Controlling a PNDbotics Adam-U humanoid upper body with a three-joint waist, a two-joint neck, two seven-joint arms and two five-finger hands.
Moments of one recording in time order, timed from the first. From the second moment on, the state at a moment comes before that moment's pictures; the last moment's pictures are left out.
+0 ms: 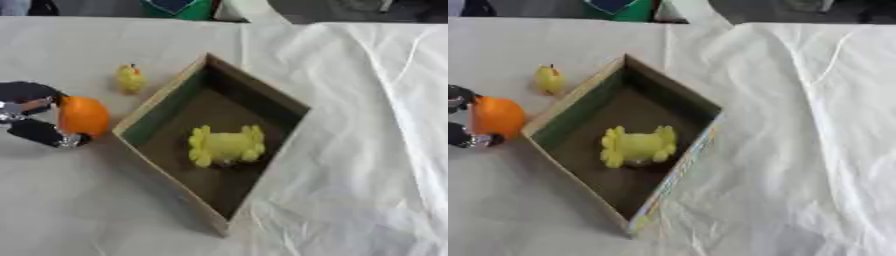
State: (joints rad) left arm -0.67 0.71 -0.29 -1.45 -0.92 0.11 -0.77; right arm -0.36 -0.51 -0.19 -1.98 0.07 0.00 -0.47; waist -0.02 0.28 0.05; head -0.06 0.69
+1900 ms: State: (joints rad) left arm -0.79 0.67 -0.23 -1.88 -0.81 0.32 -0.38; right arm -0.34 -0.50 -0.20 -1.98 0.07 0.01 -0.46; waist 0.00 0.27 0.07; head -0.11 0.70
